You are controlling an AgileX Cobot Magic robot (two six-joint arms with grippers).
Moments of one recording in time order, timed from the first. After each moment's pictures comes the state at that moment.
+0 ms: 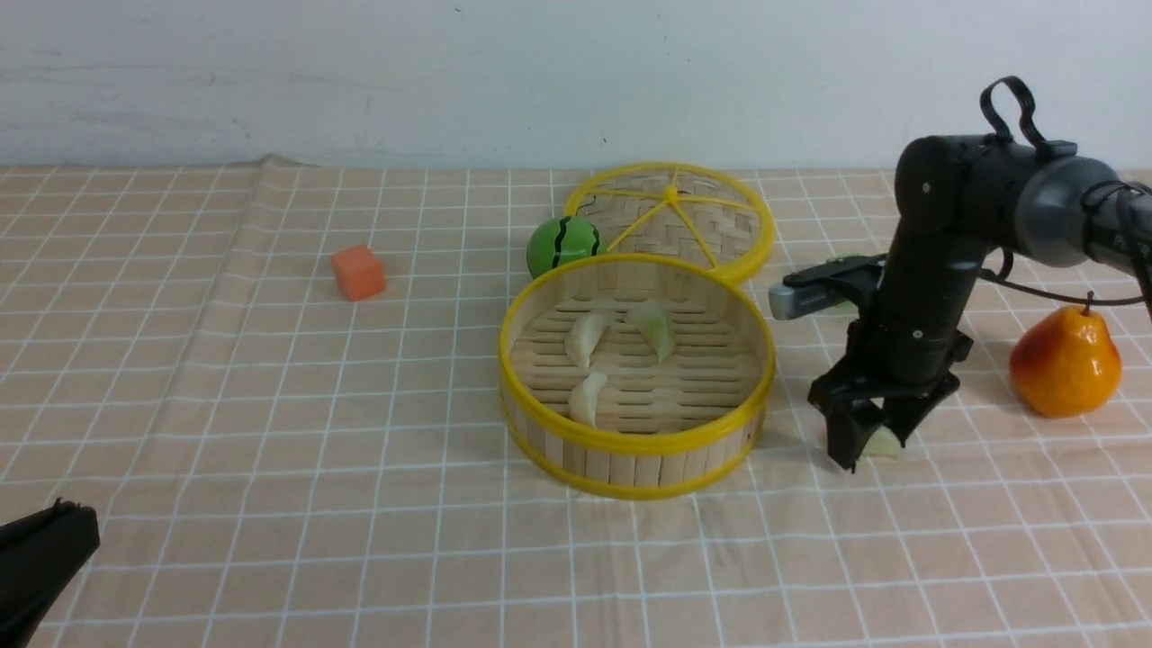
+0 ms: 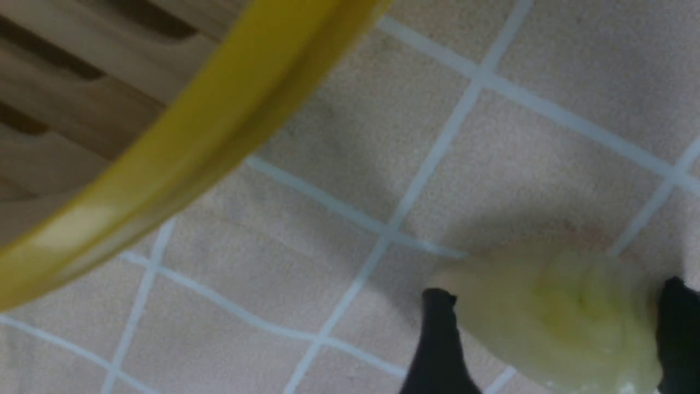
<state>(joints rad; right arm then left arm) 0.17 2.25 -1.82 0.13 1.22 -0.32 -0.56 0.33 -0.31 0.59 0.34 -0.60</state>
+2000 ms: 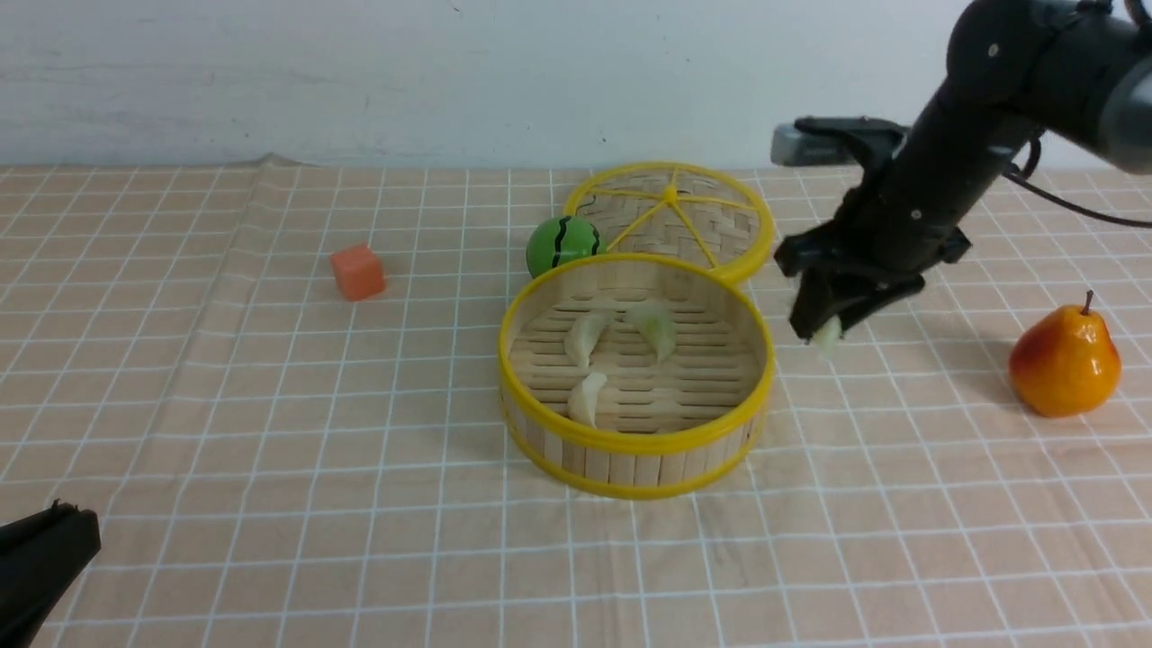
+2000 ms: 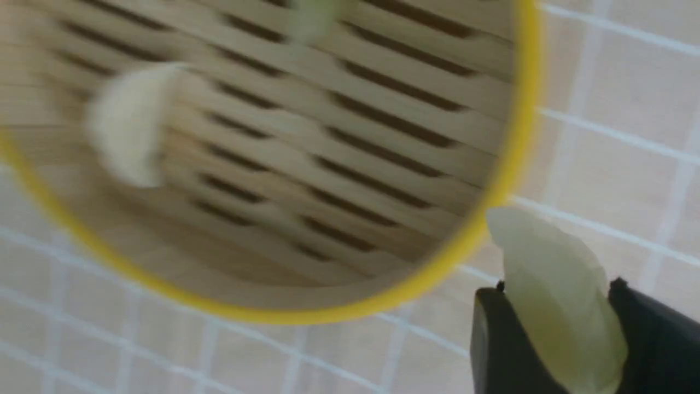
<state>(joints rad) 0.22 2.06 -1.92 0.38 1.22 -0.21 -0.56 0.33 -0.31 0.59 0.35 -0.60</state>
